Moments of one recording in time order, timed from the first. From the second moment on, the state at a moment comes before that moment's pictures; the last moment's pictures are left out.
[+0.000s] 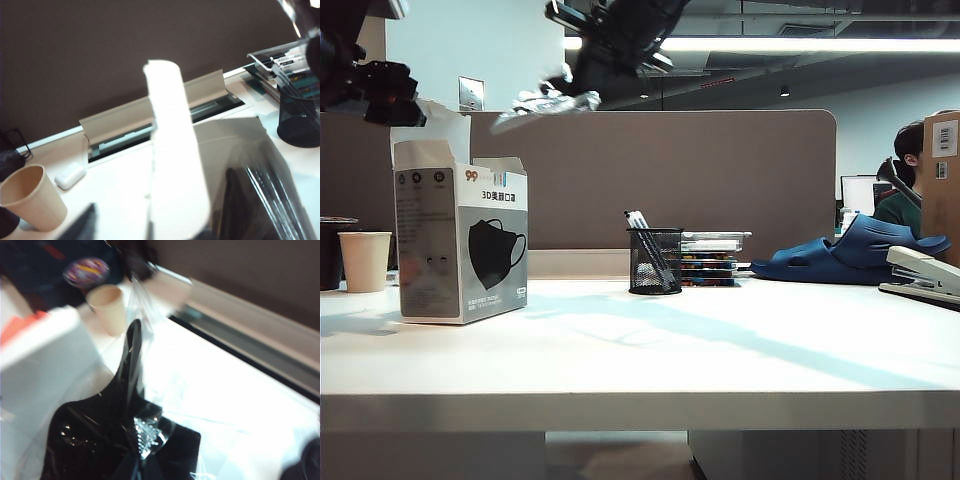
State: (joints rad) left arm 0.00 1.39 0.84 0.44 0.22 0.32; right arm 0.58 2.20 2.31 -0.49 -0.23 0.00
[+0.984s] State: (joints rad) left arm 0.00 1.39 0.84 0.46 0.32 0.32; right arm 0.62 2.36 2.30 0.03 -0.41 -0.01
